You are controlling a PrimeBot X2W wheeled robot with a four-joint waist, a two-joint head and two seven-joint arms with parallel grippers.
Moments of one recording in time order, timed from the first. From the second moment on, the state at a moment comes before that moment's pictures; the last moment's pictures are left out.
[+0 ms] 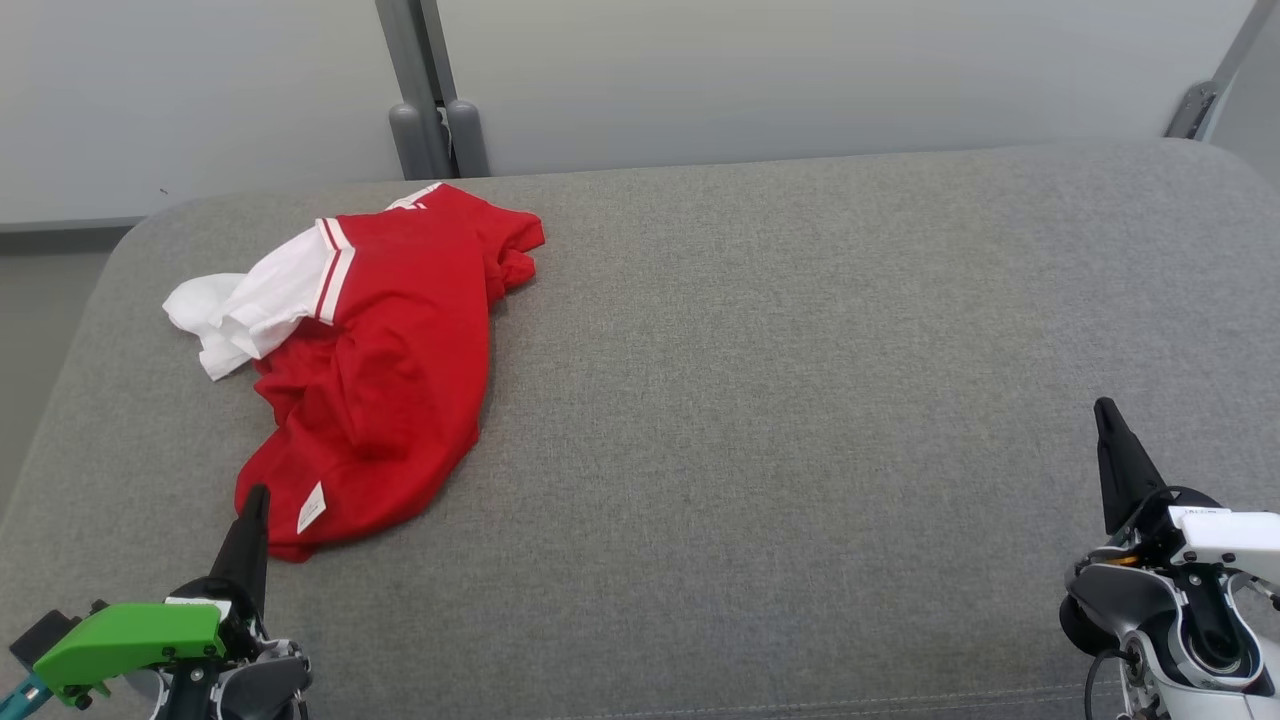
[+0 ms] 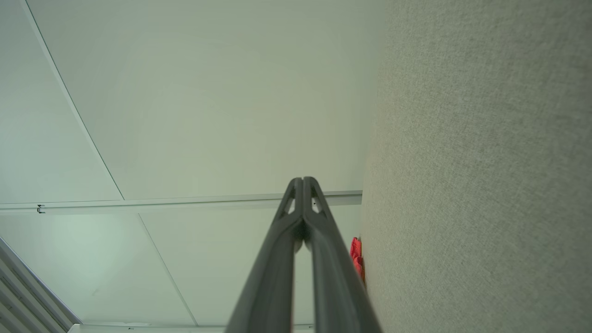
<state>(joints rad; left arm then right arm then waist) -0.05 0.07 0.04 0.27 -1.66 -0.12 0.08 -0.06 -0.04 -0.13 0.28 1.61 0.12 0.10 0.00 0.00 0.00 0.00</state>
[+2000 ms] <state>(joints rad) -0.05 0.06 0.04 0.27 -1.65 -0.12 0.08 -0.06 -0.04 -0.13 0.28 1.61 0.12 0.10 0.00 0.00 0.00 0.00</state>
